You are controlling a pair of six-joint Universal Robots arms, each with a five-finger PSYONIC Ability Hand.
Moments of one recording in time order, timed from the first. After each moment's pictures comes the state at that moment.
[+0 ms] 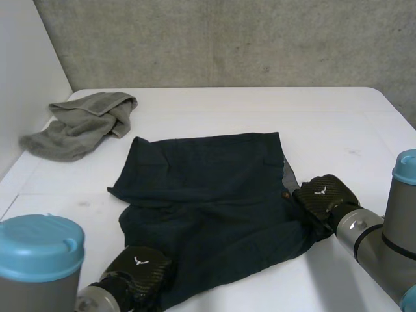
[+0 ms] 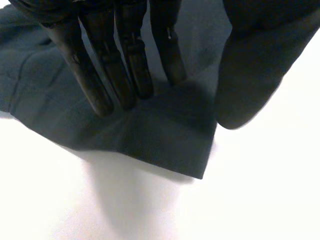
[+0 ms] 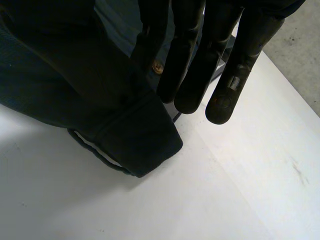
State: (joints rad) left arm 4.04 -1.74 -1.97 3.00 -1.60 3.26; right arm 1.91 -1.29 1.83 -0.03 1.47 2.52; left_hand 0.81 0.80 0.79 0.79 0.61; right_hand 0.99 1.18 1.19 1.19 1.00
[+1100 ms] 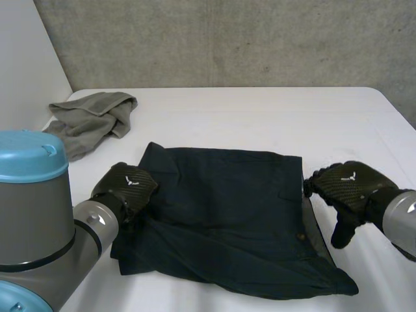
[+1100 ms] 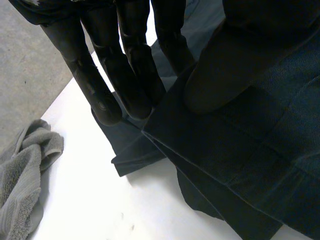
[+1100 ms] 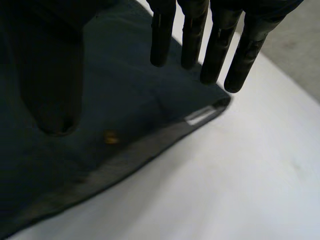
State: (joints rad) left arm 4.15 -1.79 -1.69 3.01 -1.66 3.68; right arm 1.80 -1.56 1.73 0.44 1.30 2.58; left_hand 1.13 1.20 1.19 1.20 1.01; right_hand 0.38 0.44 0.43 0.42 0.25
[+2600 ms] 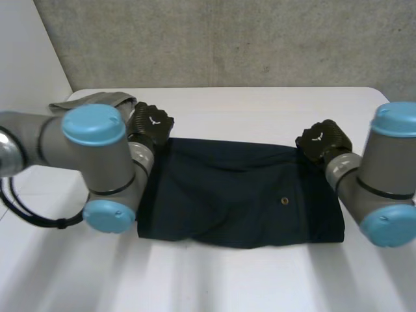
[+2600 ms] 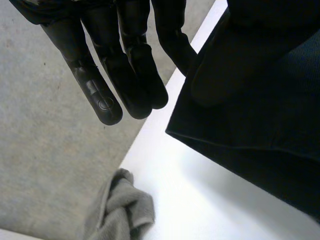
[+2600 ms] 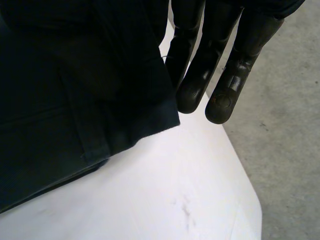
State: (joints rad) left arm 4.17 -2.27 -1.19 3.37 -1.72 3.87; right arm 1.92 -1.02 1.41 -0.12 1.57 2.35; left_hand 1.13 1.20 1.19 1.20 1.01; right_hand 0.98 1.18 1.18 1.19 1.00
